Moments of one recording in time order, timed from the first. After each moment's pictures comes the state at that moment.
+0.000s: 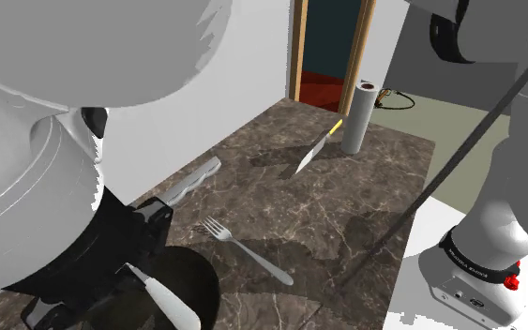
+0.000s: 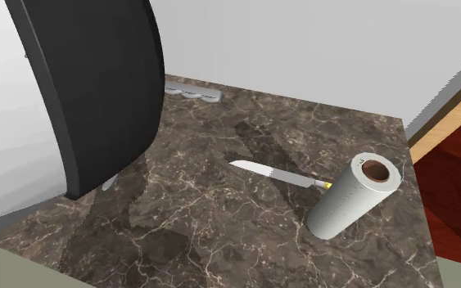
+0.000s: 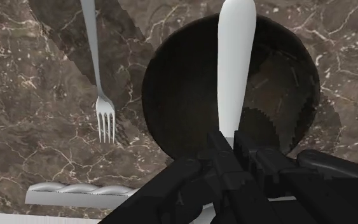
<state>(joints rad) 0.46 0.44 0.92 -1.41 -0.54 1.61 1.15</state>
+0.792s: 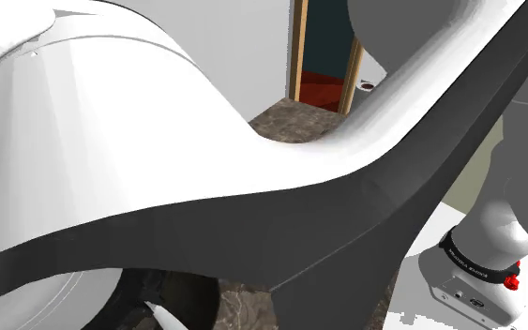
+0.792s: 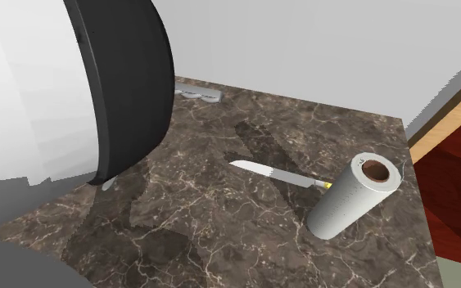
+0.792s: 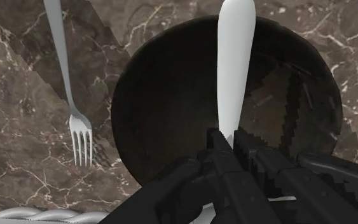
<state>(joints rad) 0.47 0.50 0.89 -1.50 -0.58 1.72 1.21</state>
